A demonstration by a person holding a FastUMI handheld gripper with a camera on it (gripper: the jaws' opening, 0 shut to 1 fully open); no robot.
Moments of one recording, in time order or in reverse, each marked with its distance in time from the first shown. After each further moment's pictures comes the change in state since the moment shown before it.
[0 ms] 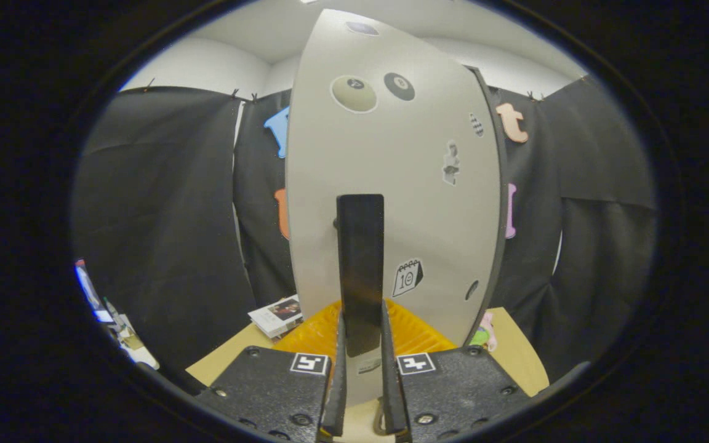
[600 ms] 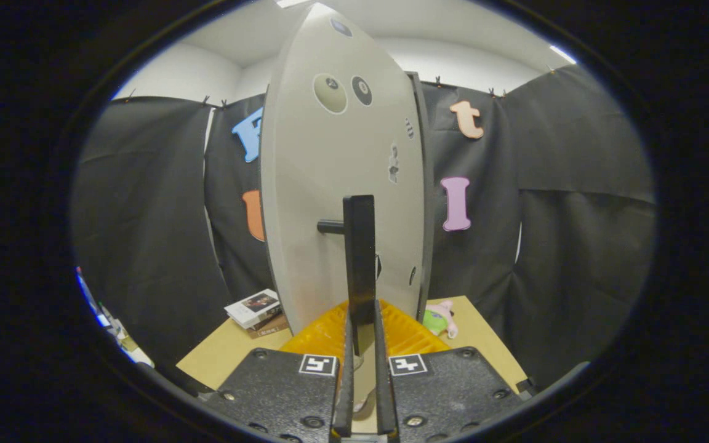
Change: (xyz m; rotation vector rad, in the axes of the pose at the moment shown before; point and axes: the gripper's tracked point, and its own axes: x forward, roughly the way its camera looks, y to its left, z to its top) arm -0.070 -0.077 -0.010 0.037 0.003 -0.123
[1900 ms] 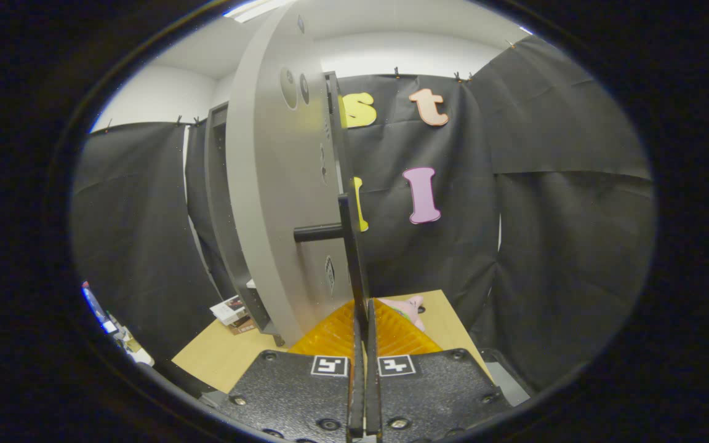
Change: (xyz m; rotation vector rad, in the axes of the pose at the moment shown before) arm -0.009 -0.172 0.004 0.090 0.015 0.029
